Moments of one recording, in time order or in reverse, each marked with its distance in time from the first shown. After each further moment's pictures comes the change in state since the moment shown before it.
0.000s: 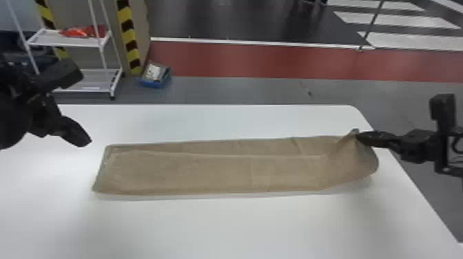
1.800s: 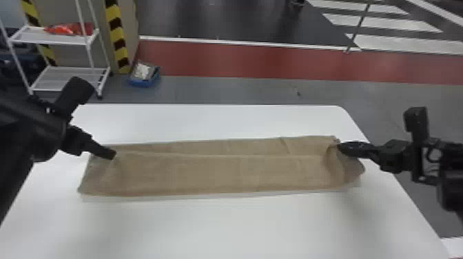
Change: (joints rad) left arm 0.037 -0.175 0.024 0.027 0.269 0.356 0.462; right arm 0.049 0.017 0.006 0.002 0.010 -0.040 0.004
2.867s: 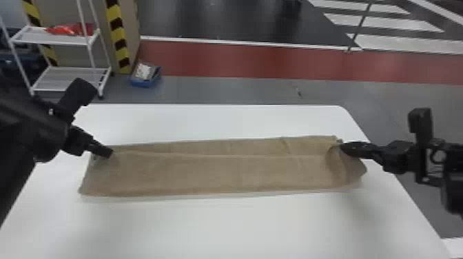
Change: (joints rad) left arm -0.013 0.001 -0.010 0.044 -0.006 -0.036 -0.002; right arm 0.008 -0.005 -0.010 0.002 -0.004 -0.019 -0.002
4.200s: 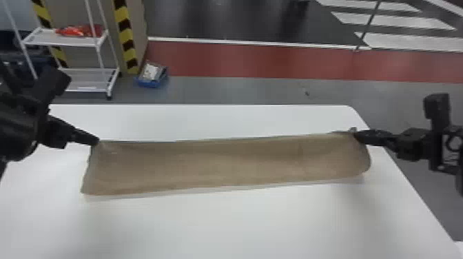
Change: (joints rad) left arm 0.071 0.063 0.130 -0.154 0.030 0.000 -0.046; right arm -0.093 -0.005 0.004 0.050 0.023 0.039 -0.024
